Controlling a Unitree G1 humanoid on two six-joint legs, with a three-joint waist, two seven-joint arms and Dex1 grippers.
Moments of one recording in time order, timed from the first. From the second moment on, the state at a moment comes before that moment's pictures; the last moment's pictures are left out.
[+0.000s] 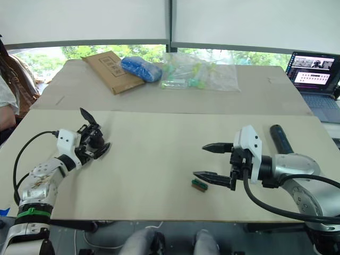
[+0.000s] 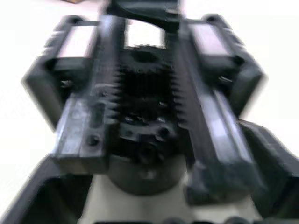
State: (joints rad) left arm -0.35 0.54 0.22 0.39 -0.28 0.13 -0.64; right arm -0.15 -0.87 -0.17 -0.53 0.74 0.62 0.98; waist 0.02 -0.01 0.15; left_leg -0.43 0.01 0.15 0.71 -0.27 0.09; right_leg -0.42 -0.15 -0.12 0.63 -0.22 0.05
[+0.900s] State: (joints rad) left arm -0.19 0.18 -0.13 -0.17 -0.17 0.46 -0.32; right arm 0.01 -0.78 -0.22 -0.60 0.69 0.59 0.83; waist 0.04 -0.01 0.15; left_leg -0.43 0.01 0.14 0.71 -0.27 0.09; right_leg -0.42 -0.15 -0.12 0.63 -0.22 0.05
